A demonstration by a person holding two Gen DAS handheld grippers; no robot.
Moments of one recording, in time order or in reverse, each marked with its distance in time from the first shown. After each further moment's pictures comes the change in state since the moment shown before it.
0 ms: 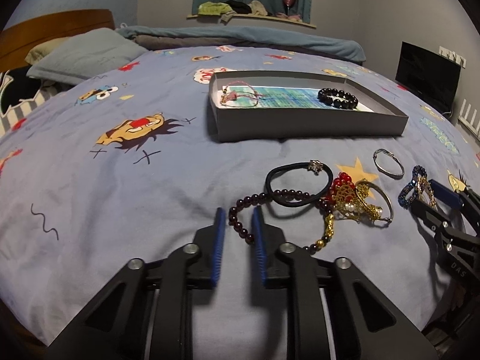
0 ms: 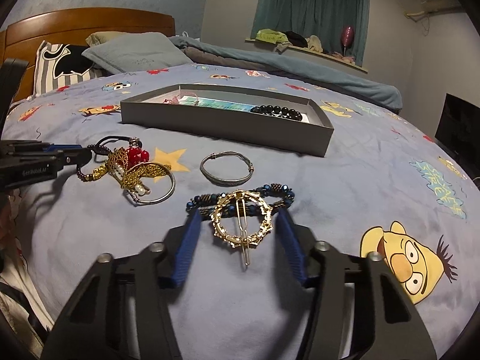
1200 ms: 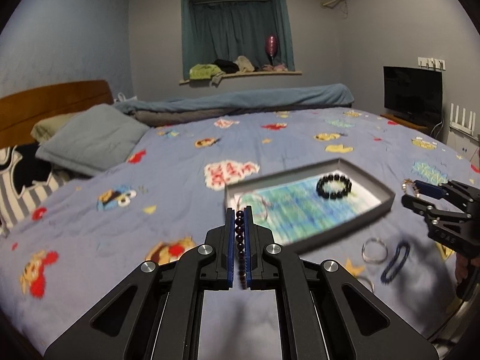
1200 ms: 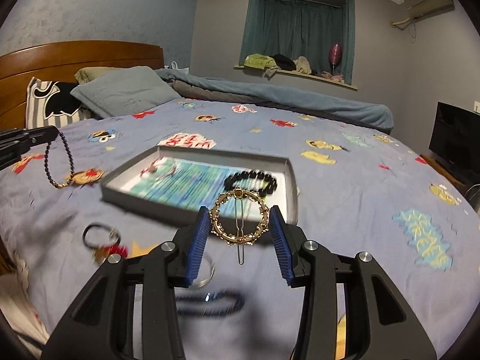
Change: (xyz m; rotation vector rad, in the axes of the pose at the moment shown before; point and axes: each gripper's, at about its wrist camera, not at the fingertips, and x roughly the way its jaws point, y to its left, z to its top) left arm -0.072 0.004 0.102 0.140 -0.292 0.028; right arm -0.004 -0.043 0.093 0.053 -0.115 -0.021
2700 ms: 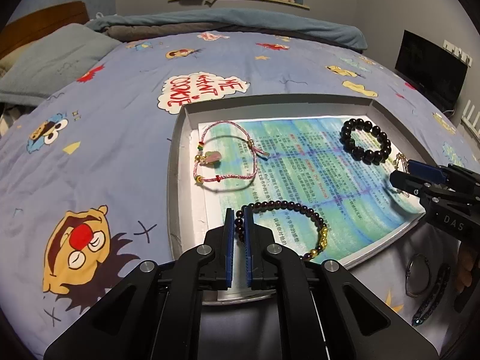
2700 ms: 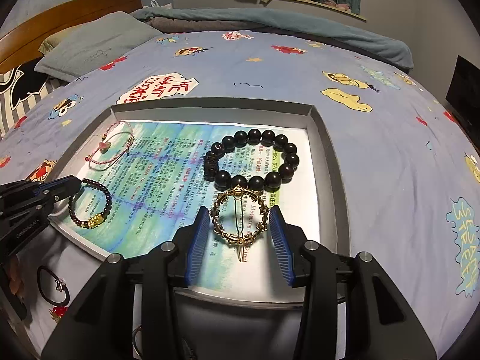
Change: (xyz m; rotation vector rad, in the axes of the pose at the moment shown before) left arm 0.169 -0.012 -0.026 -0.117 0.395 -0.099; right arm 0.145 -0.011 0.023 0.084 0.378 0.023
